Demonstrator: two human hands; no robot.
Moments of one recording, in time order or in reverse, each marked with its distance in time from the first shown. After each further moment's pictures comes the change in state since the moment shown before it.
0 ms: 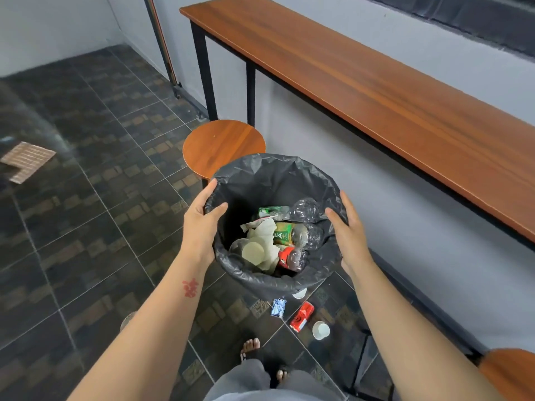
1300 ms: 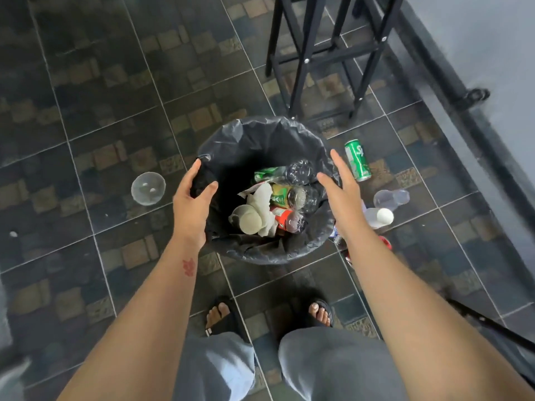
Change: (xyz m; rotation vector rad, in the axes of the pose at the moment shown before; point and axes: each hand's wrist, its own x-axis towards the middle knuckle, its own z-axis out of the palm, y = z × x) left_hand 0.046 -0.461 -0.191 0.064 0.481 -0.229; right_hand 0.065 0.438 0.180 -0.256 -0.375 0.112
